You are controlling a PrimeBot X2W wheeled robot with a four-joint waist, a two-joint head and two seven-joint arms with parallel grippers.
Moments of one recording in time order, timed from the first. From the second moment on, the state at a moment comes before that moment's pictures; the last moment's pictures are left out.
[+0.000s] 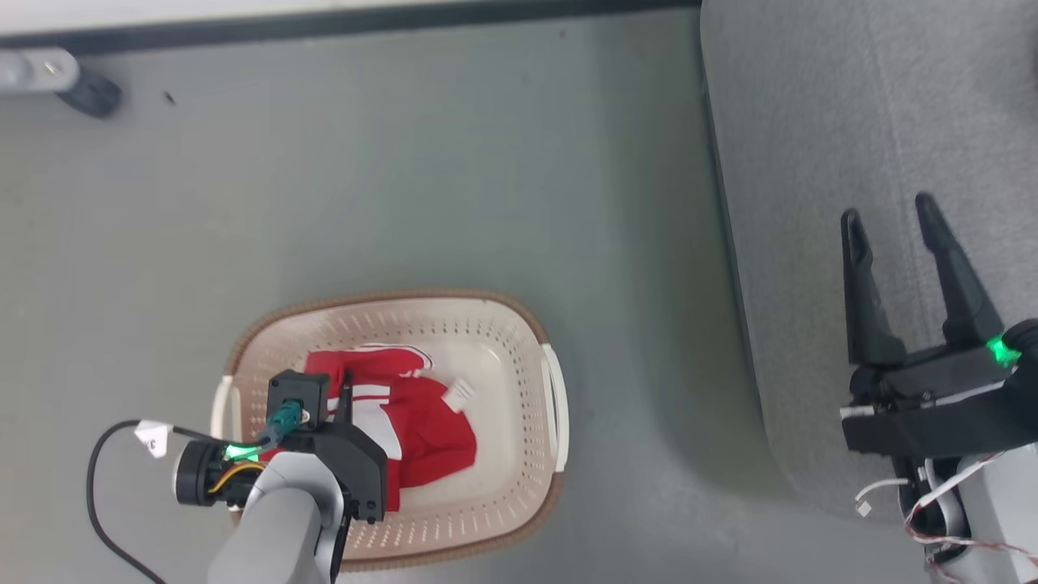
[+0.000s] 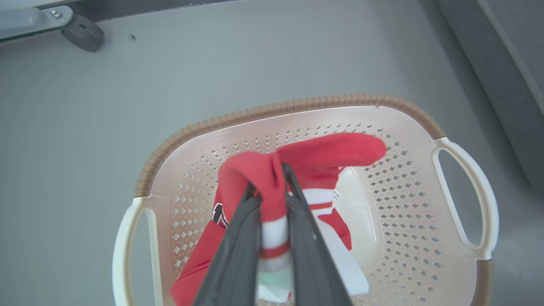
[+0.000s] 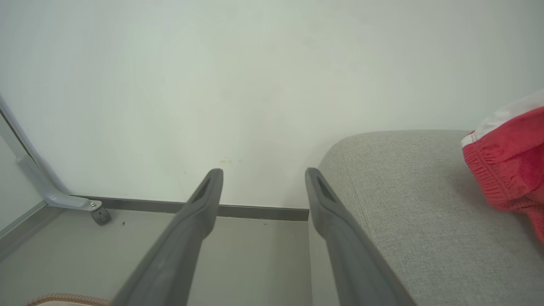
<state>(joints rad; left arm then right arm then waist) -0.69 0.03 -0.38 1.10 -0.36 0.05 -0.23 -0.39 -0.24 0.14 0.05 0.27 0.08 -0.25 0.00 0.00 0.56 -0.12</state>
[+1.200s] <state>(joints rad) -0.39 0.04 -0.43 0.51 -0.42 0.04 -0.25 -0.03 -0.20 0.17 0.13 0.28 0.08 -0.25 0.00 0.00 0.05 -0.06</state>
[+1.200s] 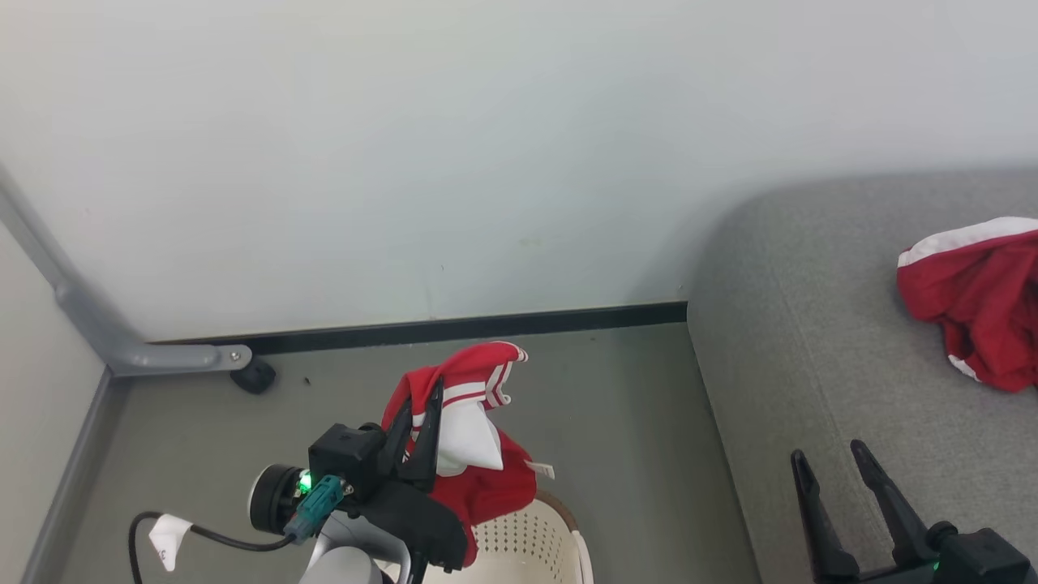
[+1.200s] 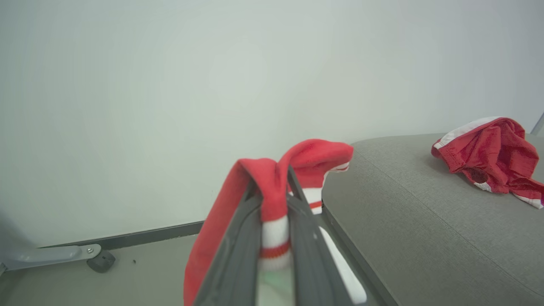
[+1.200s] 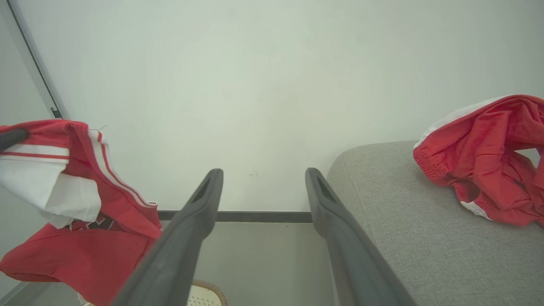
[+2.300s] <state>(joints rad) -0.36 0.04 -0.63 0.27 -0.43 -0.05 -0.19 0.03 -0.20 0.19 0.06 0.30 0.06 -0.23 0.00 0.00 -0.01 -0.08</state>
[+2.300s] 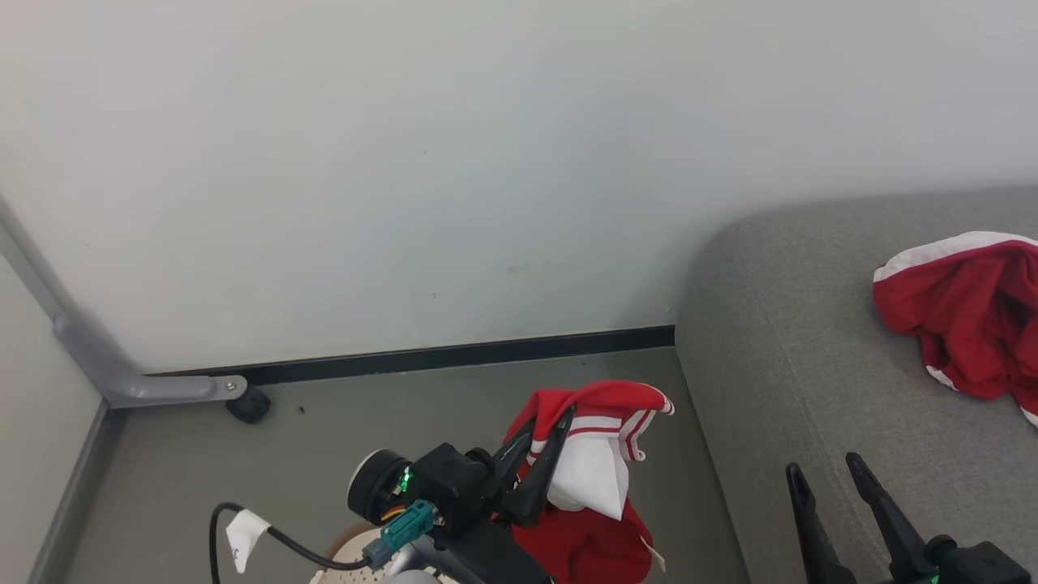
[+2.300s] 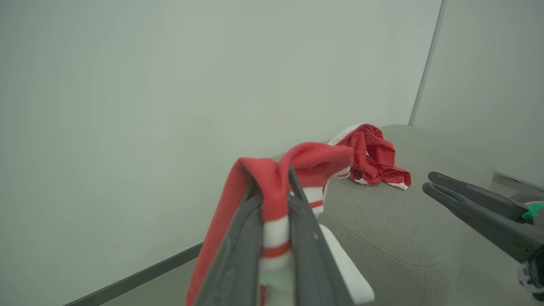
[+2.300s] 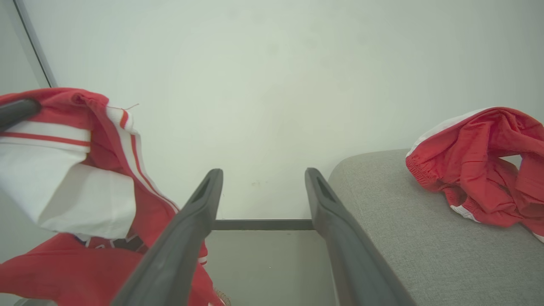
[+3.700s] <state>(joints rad) -0.45 0.05 -0.75 0.21 -0.51 -0.03 -0.14 -0.39 -0.24 0.68 0.34 0.35 0.12 -0.10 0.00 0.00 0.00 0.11</state>
